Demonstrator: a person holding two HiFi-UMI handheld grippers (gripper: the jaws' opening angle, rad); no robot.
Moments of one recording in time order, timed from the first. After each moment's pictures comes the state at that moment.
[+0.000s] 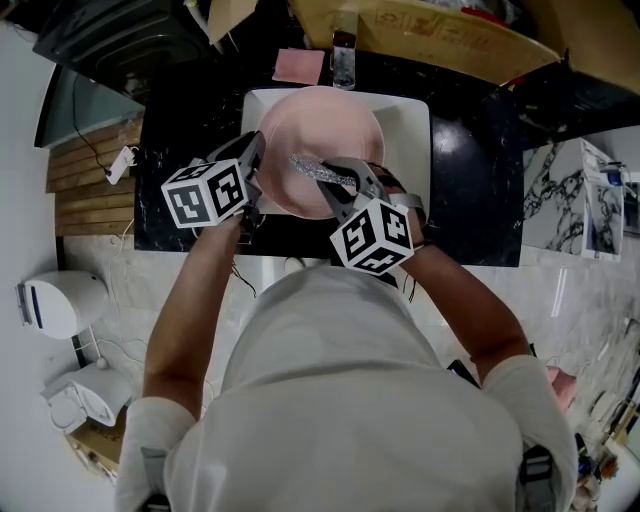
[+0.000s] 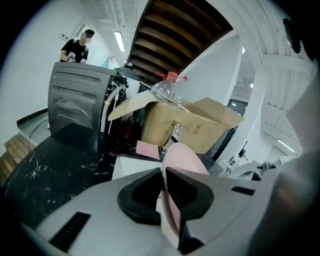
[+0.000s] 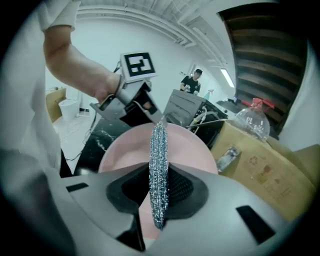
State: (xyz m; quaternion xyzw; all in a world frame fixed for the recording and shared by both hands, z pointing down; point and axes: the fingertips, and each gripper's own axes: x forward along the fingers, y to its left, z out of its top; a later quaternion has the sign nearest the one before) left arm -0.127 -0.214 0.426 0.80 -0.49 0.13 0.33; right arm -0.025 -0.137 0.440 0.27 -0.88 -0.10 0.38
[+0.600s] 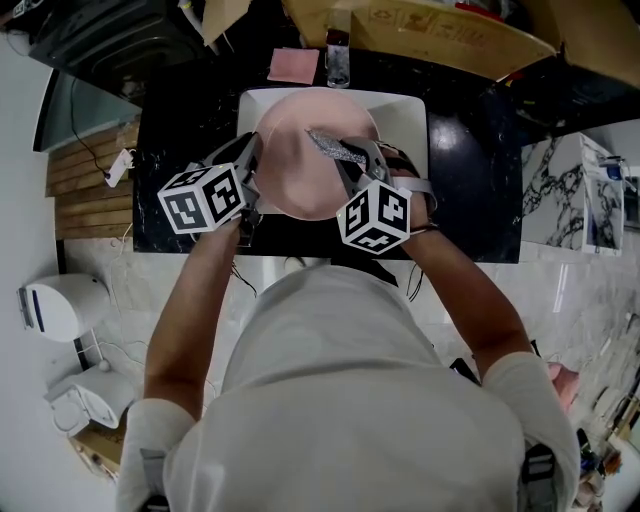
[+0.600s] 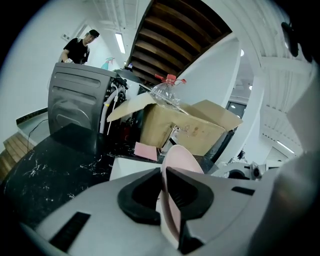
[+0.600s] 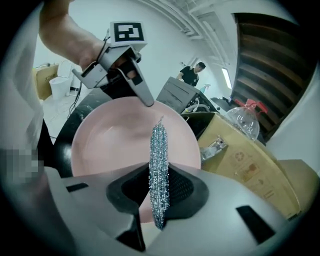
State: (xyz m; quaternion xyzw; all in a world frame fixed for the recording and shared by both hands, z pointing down) left arm -0.123 -0.211 0.421 0.80 -0.49 0.12 0.32; right arm 0.012 -0.175 0.459 0.32 -0.83 -0.15 0.44
